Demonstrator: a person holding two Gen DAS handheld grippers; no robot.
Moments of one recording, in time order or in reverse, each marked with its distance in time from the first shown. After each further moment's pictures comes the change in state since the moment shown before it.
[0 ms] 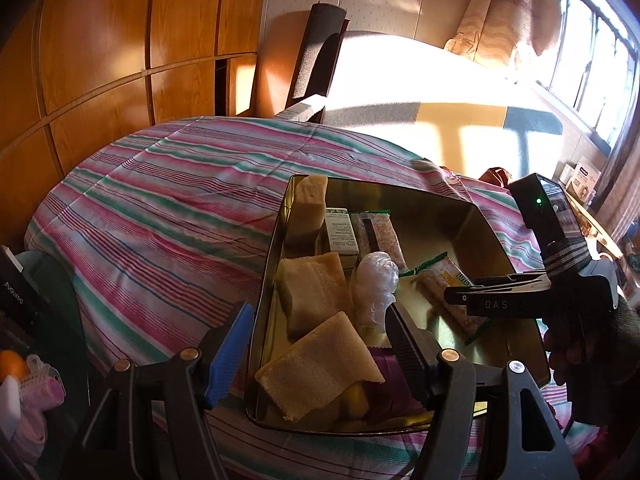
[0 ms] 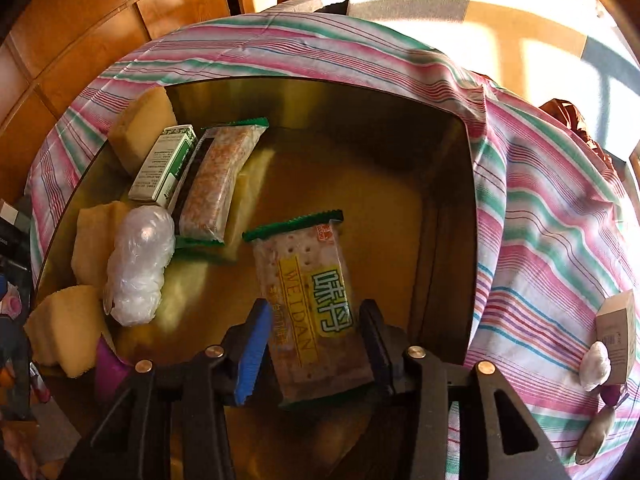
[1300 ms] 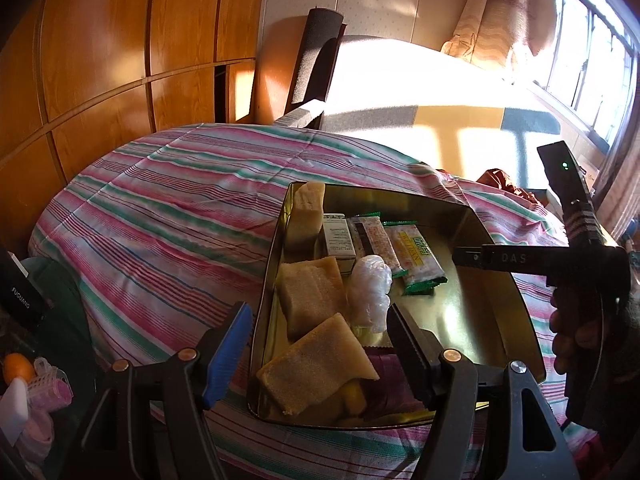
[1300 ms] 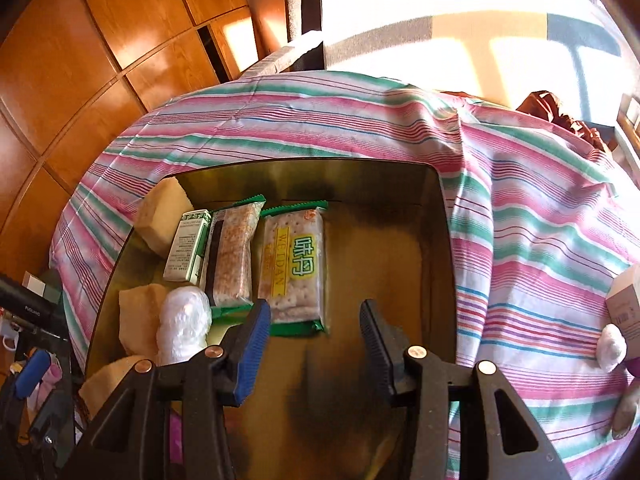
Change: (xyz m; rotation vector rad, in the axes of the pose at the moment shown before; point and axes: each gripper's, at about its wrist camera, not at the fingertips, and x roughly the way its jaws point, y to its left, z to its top) left arm -0.012 -0.005 0.001 0.018 -0.014 0.003; right arm -0.044 -0.015 0.000 0.164 -0.195 0.065
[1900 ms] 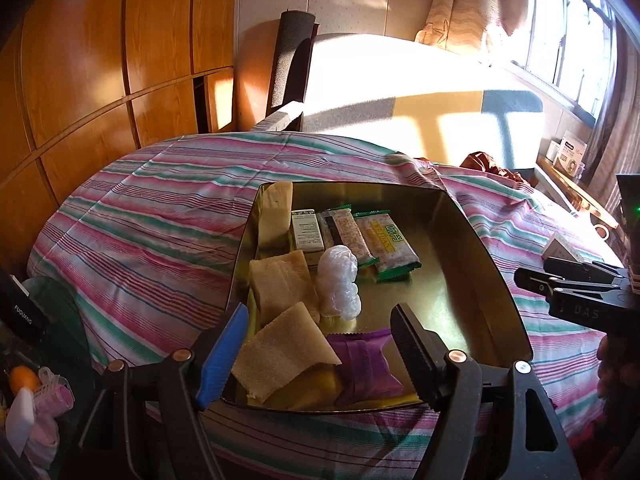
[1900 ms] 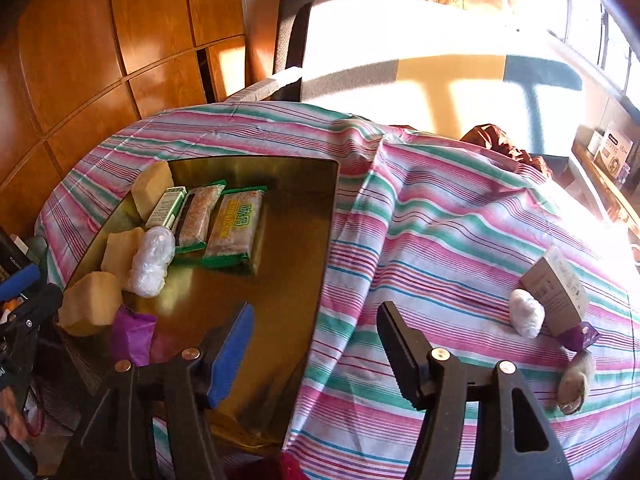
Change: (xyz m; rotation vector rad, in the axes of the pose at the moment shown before) left arm -0.009 -0.031 -0.008 0.092 0.001 -0.009; right arm -0.079 -0.050 -0.071 -0.065 -0.133 -0.140
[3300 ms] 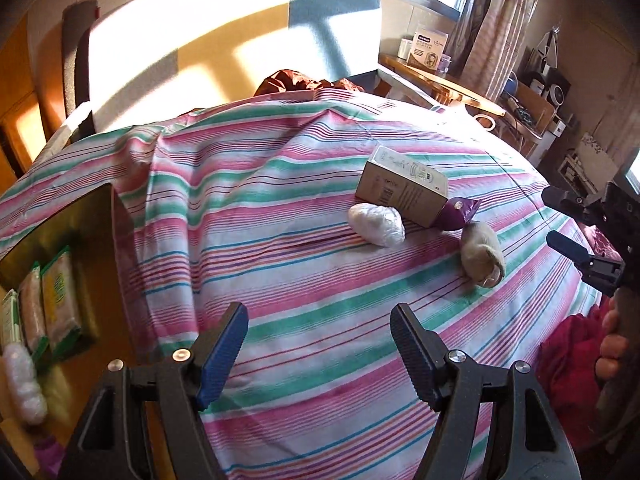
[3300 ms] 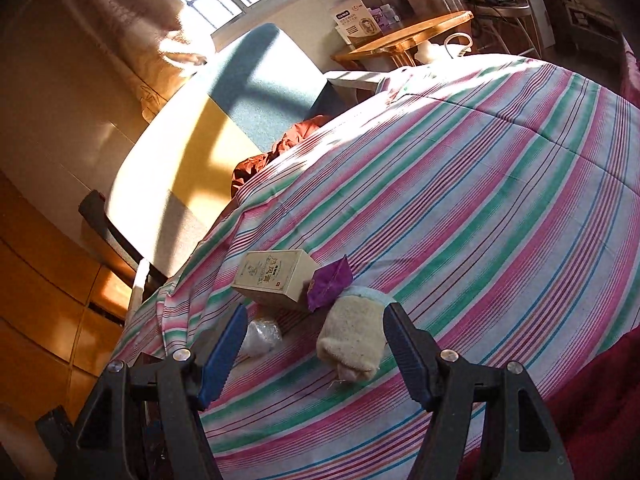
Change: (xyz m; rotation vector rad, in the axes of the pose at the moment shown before) left arm 0.096 -0.289 0.019 0.364 0.226 -0.418; right arm -0.090 -0.298 -0.120 0.950 -0.262 -0.039
